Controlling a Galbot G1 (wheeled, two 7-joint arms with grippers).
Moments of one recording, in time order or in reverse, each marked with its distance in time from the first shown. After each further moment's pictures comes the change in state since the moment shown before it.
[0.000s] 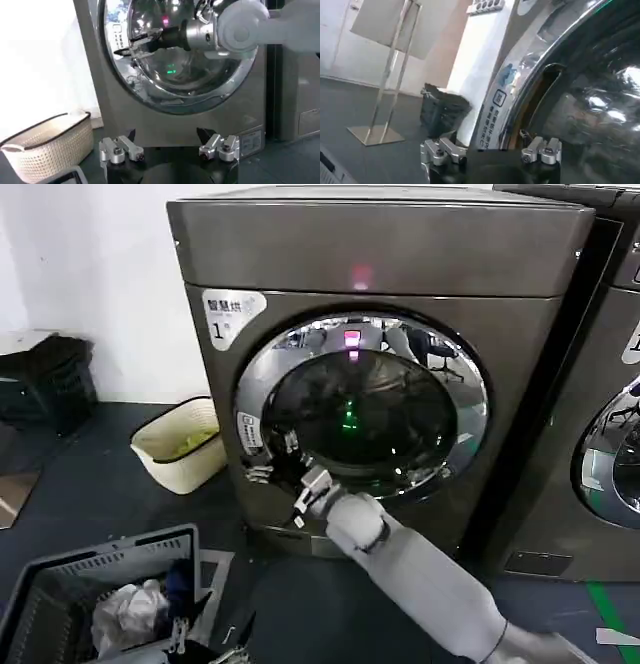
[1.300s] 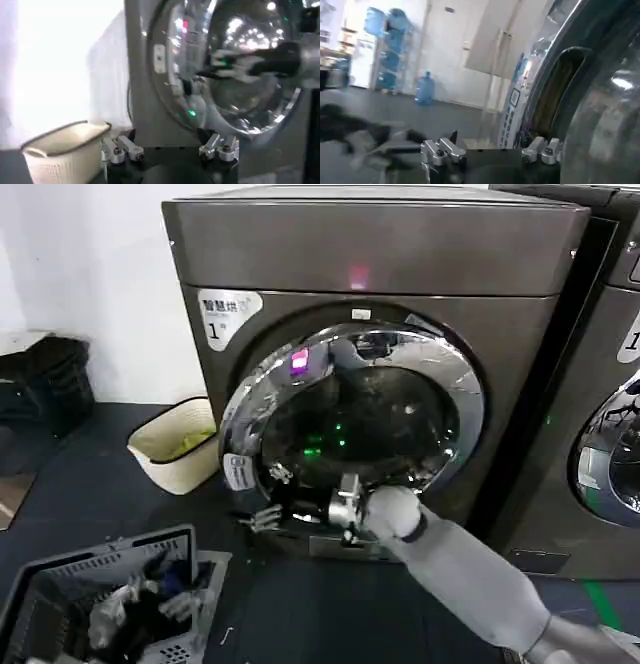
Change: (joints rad) left arm -0.243 0.152 -0.221 0.117 -0.371 0.094 0.049; right arm 0.025 -0.220 0.001 0.084 0.302 0.197 -0.687
